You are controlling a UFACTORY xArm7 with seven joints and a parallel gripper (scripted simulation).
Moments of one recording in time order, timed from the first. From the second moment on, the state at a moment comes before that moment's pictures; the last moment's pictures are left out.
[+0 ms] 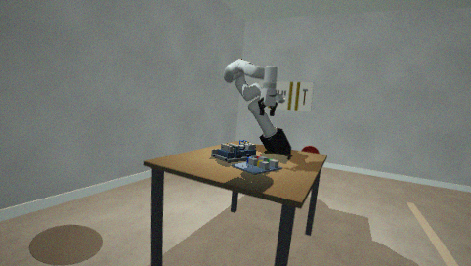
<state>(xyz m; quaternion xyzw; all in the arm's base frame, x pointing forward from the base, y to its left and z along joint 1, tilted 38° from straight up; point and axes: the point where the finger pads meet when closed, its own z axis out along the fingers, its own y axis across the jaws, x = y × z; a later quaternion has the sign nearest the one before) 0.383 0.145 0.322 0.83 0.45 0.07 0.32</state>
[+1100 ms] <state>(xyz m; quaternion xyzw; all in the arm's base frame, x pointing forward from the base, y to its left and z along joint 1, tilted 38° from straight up) 0.387 0.146 0.321 0.83 0.45 0.07 0.32</state>
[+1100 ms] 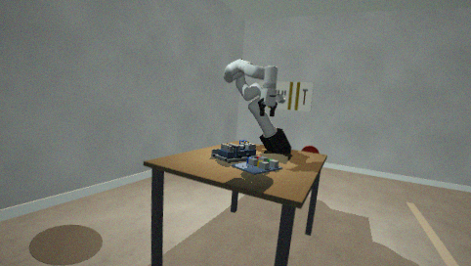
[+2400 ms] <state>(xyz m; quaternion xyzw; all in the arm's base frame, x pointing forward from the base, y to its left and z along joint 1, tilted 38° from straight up) 0.423 0.193 0.310 0.83 0.45 0.07 0.32</state>
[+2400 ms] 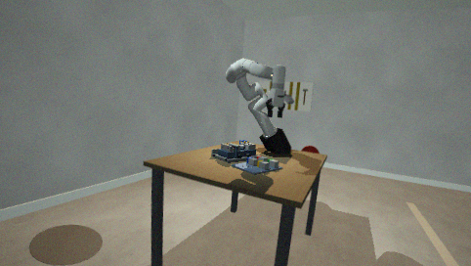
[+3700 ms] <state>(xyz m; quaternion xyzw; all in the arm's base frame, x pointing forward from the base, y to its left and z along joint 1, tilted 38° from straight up) 0.443 0.222 0.304 0.83 0.45 0.07 0.32</state>
